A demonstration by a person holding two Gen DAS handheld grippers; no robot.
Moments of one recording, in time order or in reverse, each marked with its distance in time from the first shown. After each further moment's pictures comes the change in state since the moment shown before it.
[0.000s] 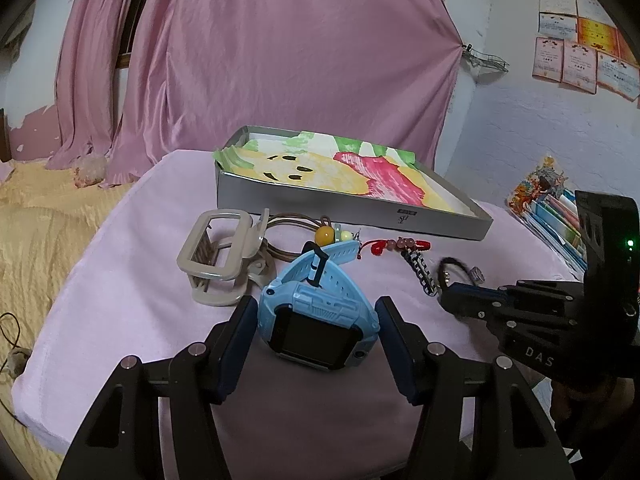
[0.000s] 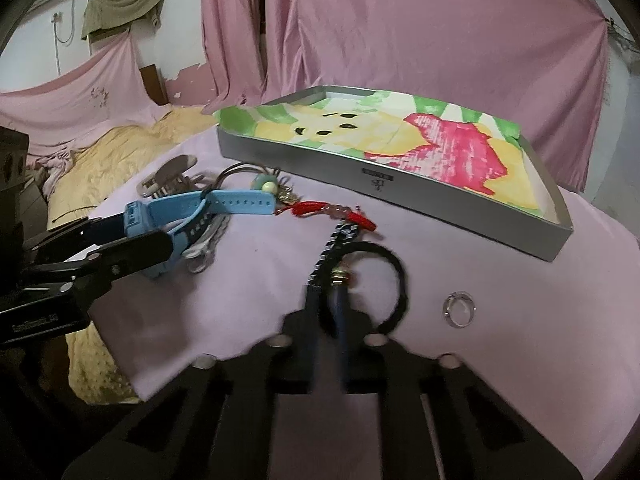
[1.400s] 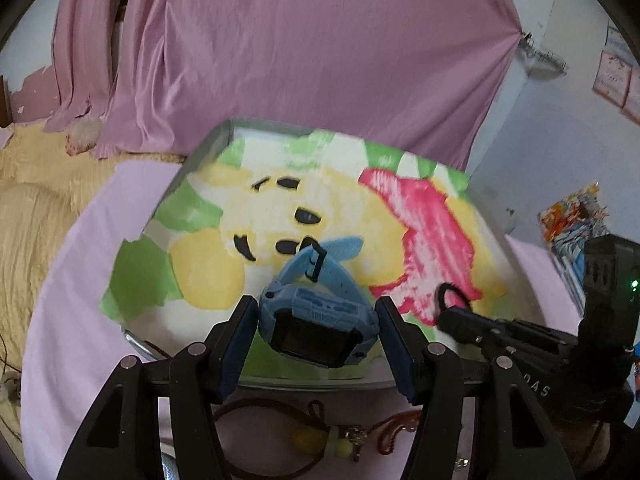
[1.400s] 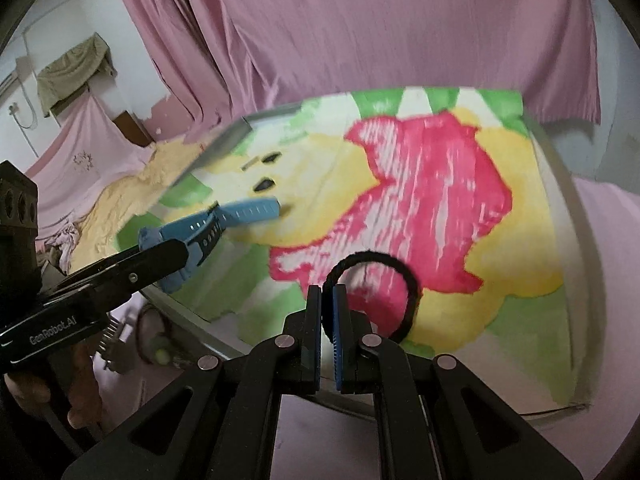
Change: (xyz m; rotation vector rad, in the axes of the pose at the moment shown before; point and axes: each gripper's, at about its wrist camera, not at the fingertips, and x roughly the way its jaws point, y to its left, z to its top) left arm 0.131 -0.004 0.115 -0.119 0.192 0.057; right arm 0.100 -0.100 0.097 0.272 0.089 0.108
